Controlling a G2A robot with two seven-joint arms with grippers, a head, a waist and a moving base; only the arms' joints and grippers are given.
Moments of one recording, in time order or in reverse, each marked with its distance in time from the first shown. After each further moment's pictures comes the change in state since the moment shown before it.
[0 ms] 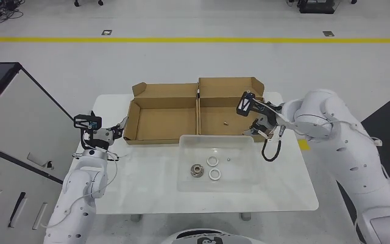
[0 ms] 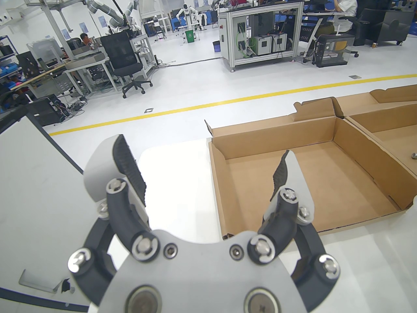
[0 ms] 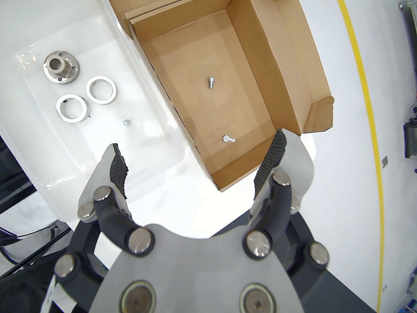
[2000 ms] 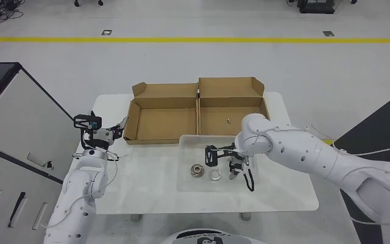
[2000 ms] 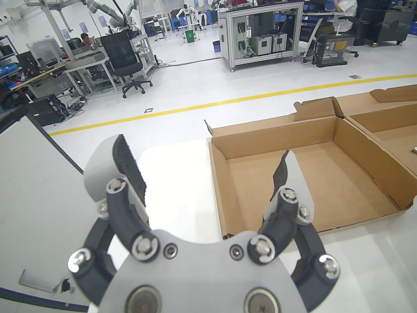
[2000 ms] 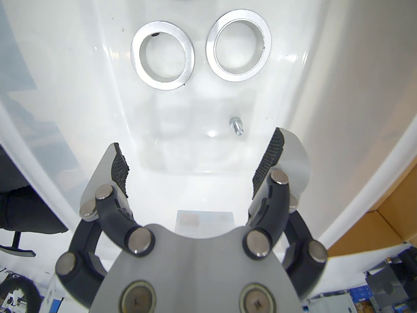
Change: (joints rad) left arm 0.000 0.000 0.000 0.000 0.000 0.000 0.000; right arm 0.462 -0.057 -0.946 0.232 0.198 0.002 -0.030
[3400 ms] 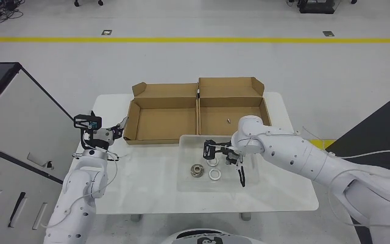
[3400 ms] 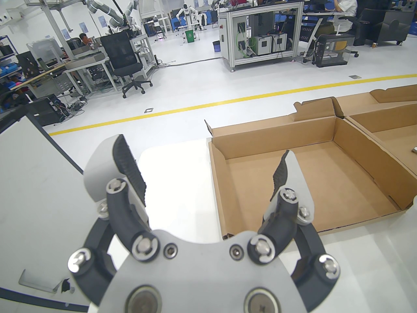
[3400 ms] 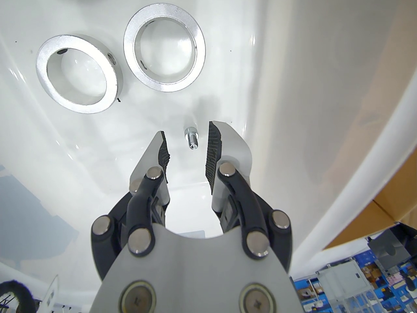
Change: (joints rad) left arm 0.000 0.000 0.000 0.000 0.000 0.000 0.000; right arm -0.076 -0.062 0.069 0.087 -0.181 0.063 -0.022
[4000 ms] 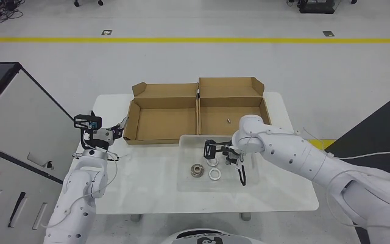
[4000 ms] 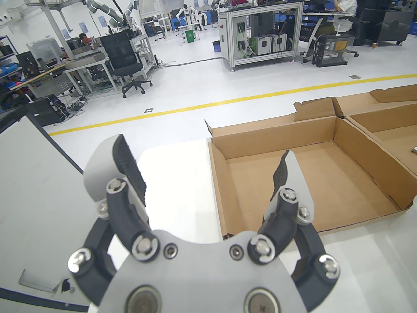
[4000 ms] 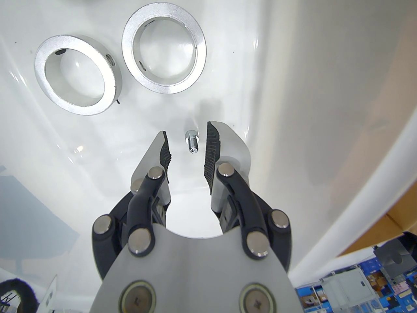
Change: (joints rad) left arm 0.000 0.000 0.000 0.000 0.000 0.000 0.000; right arm -0.024 -0.013 0.035 0.038 0.011 -0.042 -0.001
